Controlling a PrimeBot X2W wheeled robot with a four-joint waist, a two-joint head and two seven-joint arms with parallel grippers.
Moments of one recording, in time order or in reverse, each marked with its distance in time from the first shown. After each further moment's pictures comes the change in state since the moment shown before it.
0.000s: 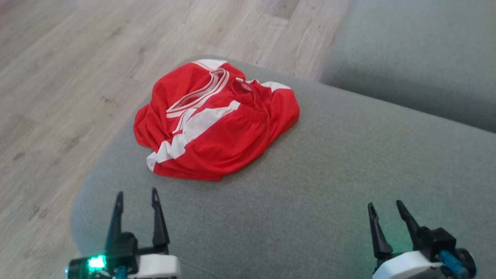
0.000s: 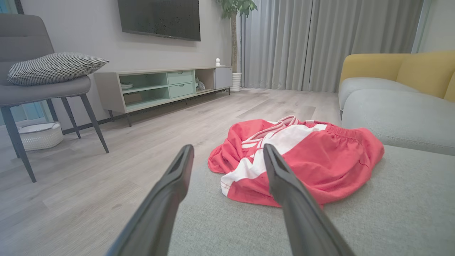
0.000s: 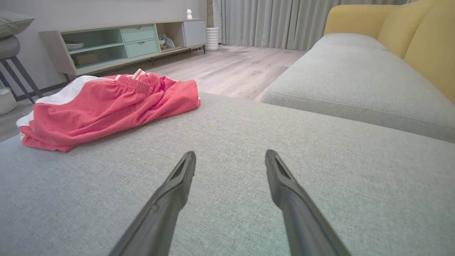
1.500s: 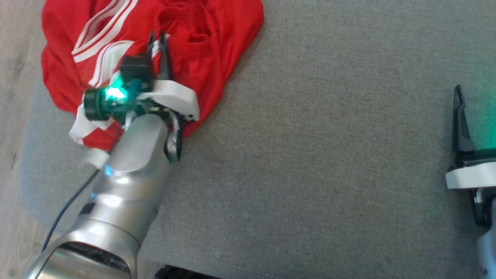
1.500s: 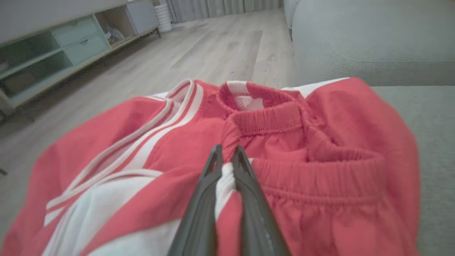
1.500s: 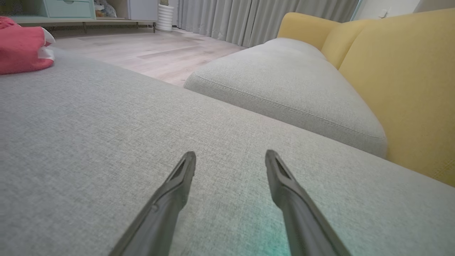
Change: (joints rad) left arm -0.942 -0.032 -0.258 0.747 -0.365 -0.068 -0.004; right arm -0.280 -0.192 -0.174 -0.229 -0.188 0.000 -0.010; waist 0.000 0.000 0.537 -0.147
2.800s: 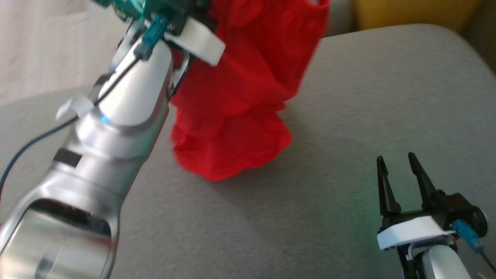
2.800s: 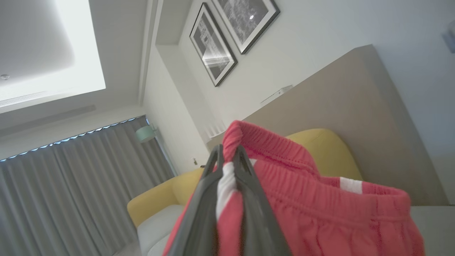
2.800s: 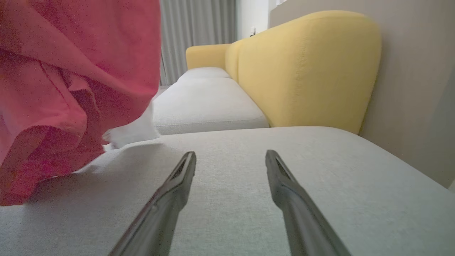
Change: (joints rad) left arm -0.209 0.066 -0.139 -0.258 0.303 -0.214 0.000; right arm 0.176 0.184 0.149 0.096 0.169 0.000 0.003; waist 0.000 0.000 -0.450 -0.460
